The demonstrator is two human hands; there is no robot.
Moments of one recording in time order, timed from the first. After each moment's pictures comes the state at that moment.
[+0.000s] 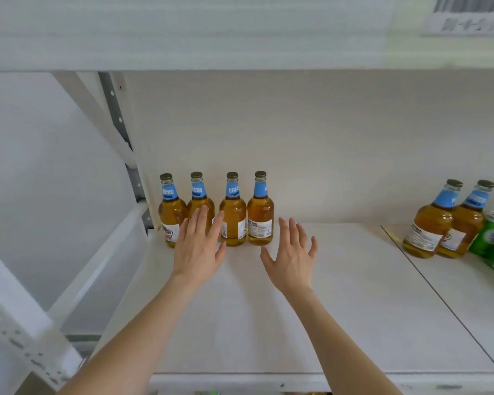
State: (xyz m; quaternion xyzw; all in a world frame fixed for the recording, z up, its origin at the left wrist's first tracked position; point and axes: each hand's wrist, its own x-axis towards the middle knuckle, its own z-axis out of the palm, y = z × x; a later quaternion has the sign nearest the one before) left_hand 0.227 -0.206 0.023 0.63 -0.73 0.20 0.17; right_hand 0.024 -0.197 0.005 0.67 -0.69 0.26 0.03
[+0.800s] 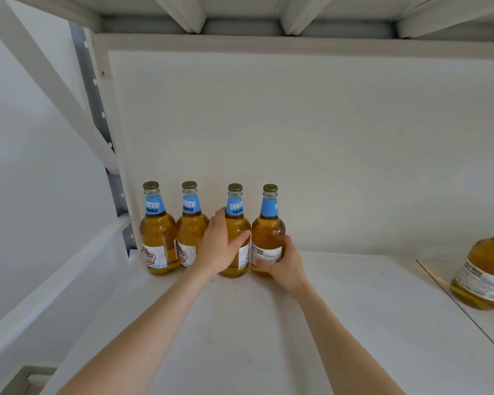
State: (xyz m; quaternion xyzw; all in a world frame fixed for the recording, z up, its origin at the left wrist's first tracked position) left_hand 0.197 -0.335 0.004 0.60 -0.66 -0.13 0.42; right_hand 0.021 -0.343 -0.044 0.60 -0.52 0.46 -0.39
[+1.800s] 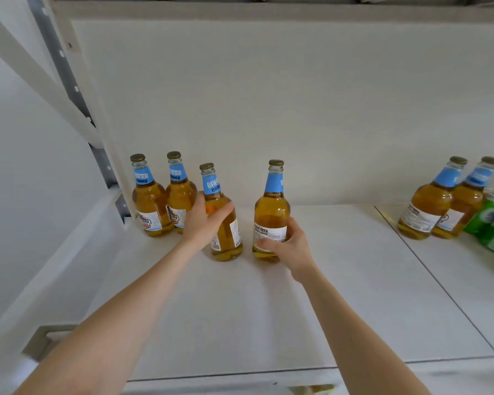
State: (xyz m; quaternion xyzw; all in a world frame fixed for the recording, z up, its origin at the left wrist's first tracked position) left_hand 0.187 -0.267 0.028 0.61 -0.57 -0.32 0.44; right_hand -0.009 -0.237 -0.021 0.50 -0.54 0.50 -0.45
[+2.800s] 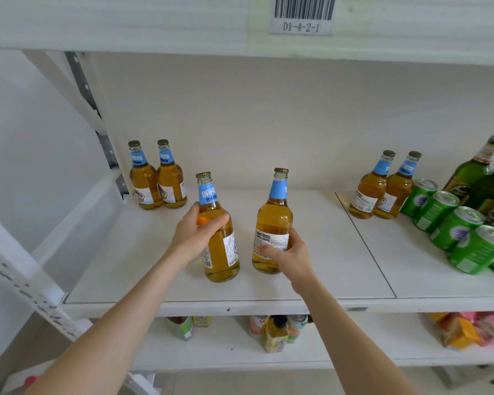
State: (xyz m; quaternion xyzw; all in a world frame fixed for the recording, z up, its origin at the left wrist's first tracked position) left_hand 0.137 -0.111 0.059 0.59 -0.56 -0.39 0.43; right_hand -0.078 -0.093 0.013 0.48 -0.54 0.49 -0.49
